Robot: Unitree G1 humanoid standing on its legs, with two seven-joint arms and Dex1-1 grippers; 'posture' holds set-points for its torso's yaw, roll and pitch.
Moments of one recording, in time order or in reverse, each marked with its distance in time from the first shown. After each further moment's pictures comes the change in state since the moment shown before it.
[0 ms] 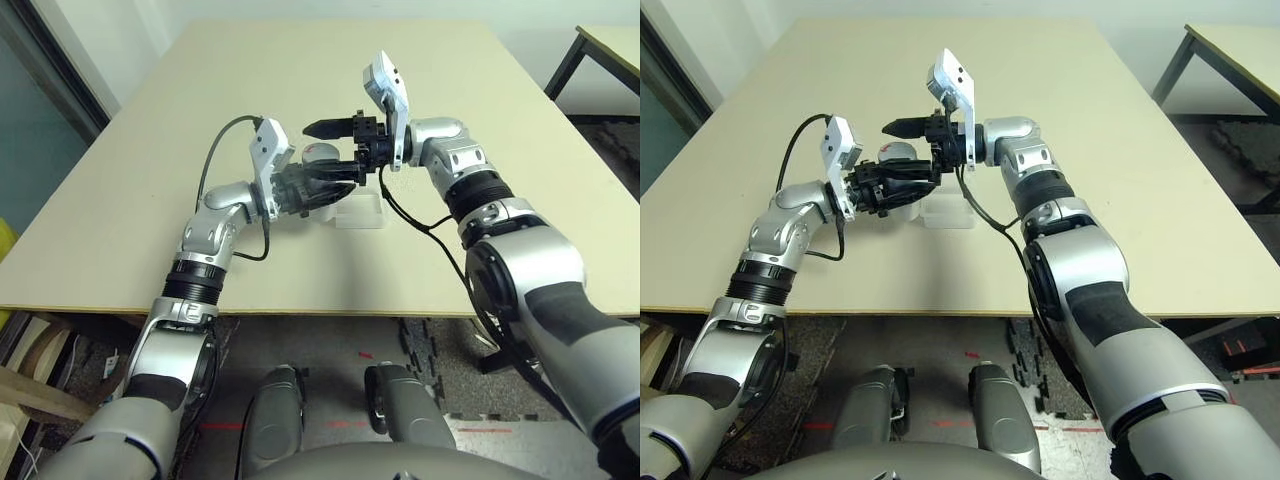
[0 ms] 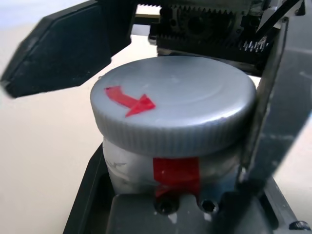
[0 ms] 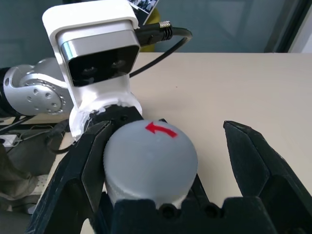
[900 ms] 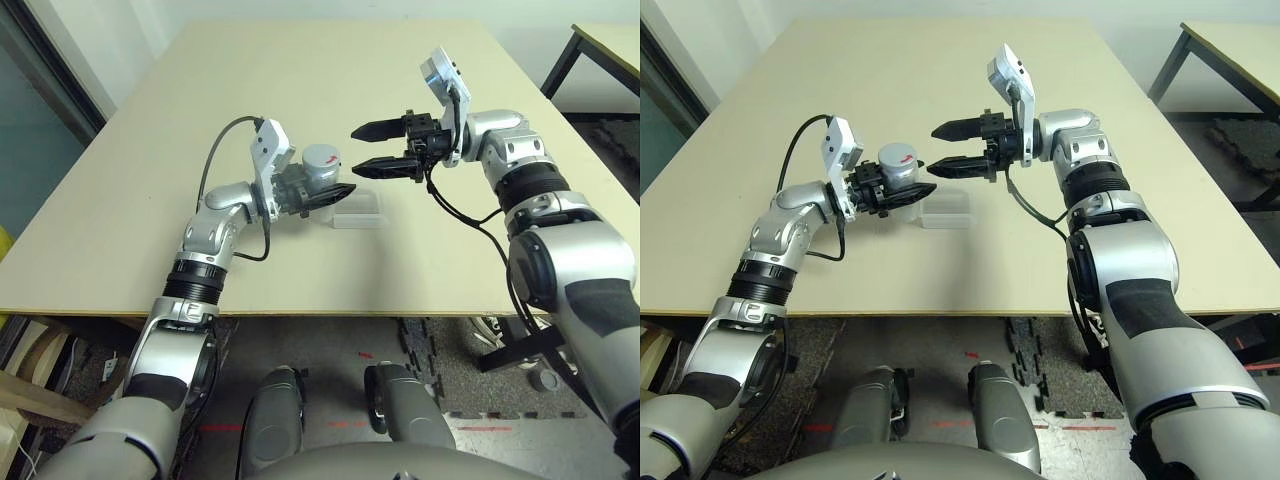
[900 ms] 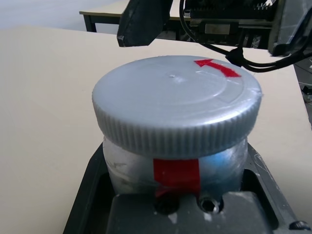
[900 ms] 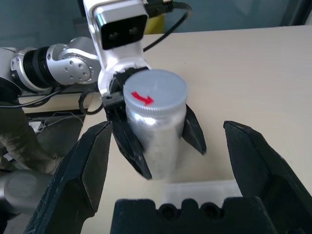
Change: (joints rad) left arm -0.003 -0.006 0.000 0.023 0.000 -0.021 -0.016; right arm 0.012 -0.160 -0.016 -0.019 0.002 0.105 0.225
